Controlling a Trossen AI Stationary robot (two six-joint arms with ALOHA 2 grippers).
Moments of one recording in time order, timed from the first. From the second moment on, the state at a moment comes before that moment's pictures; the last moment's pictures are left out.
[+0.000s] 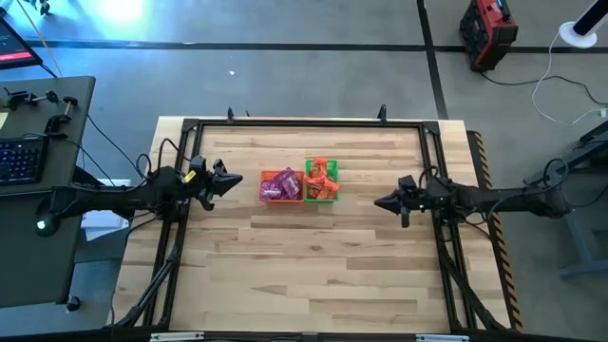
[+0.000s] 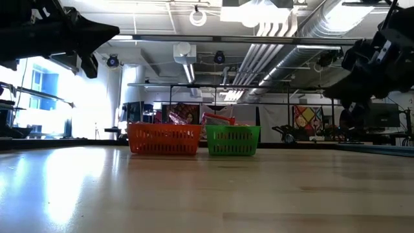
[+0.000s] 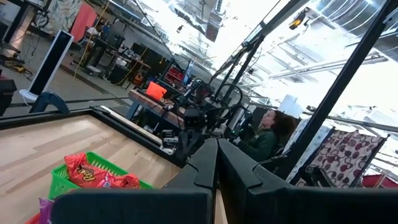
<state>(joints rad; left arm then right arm) 0.15 0.39 0.01 0.62 0.01 -0.55 -0.05 0.29 0.01 0.03 -0.03 0.55</state>
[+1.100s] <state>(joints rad) 0.21 0.00 0.01 0.07 0.01 -0.55 -0.04 0.01 0.01 0.01 -0.01 0.55</state>
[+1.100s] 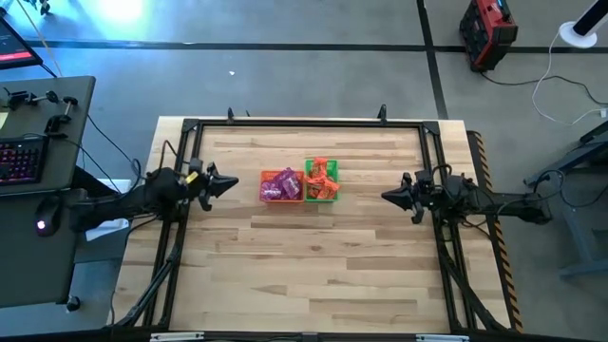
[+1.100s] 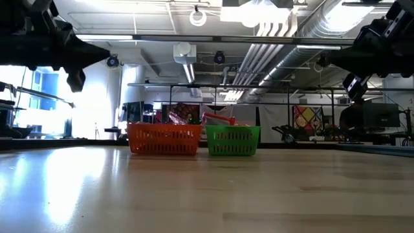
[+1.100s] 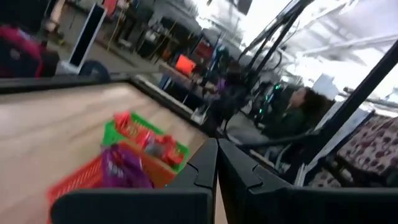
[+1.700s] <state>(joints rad) 0.08 0.00 0.01 0.01 0.01 -0.41 -0.04 0.01 0.01 0.01 -0.01 0.55</state>
